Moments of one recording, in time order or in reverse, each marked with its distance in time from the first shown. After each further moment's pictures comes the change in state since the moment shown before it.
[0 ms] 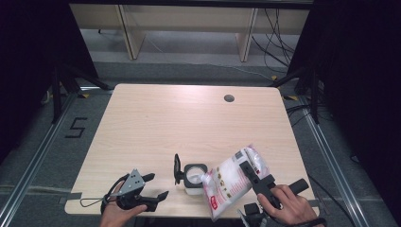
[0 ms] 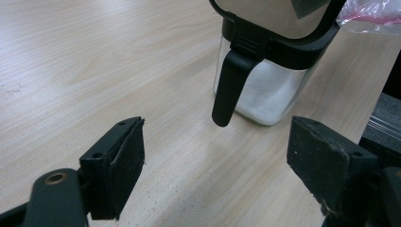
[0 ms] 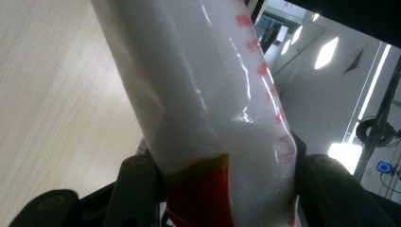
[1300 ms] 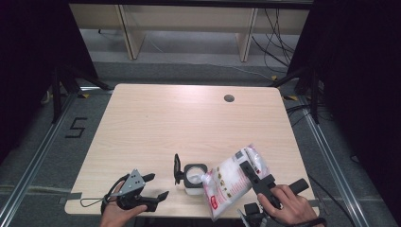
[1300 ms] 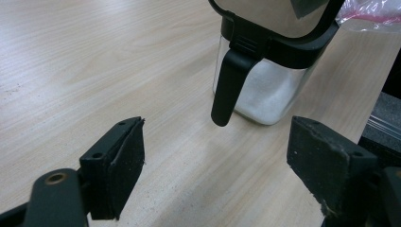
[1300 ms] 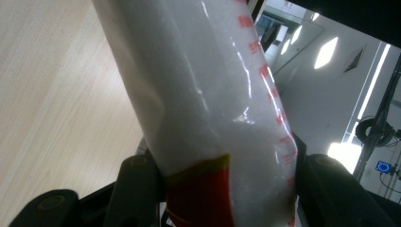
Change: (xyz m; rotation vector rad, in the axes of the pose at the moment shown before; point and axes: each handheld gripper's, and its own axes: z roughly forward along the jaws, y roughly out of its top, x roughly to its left) left arm 0.000 0.000 0.000 0.002 0.000 0.000; right arm -0.001 0.000 0.001 -0.008 -0.009 -0.018
